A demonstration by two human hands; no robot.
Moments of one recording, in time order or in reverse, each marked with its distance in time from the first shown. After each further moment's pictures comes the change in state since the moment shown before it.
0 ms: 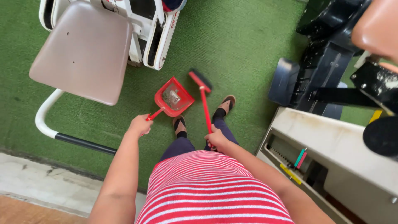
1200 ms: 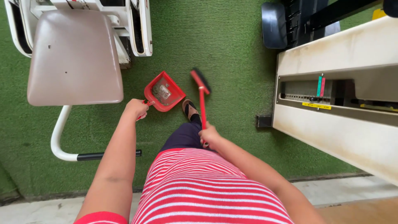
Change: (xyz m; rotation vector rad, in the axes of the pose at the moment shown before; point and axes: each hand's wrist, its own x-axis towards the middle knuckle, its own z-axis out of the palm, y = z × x) left_hand 0.038 -0.066 -0.074 0.479 -0.080 0.143; right_hand -0.049 0.114 0.233 0.554 0.181 0.052
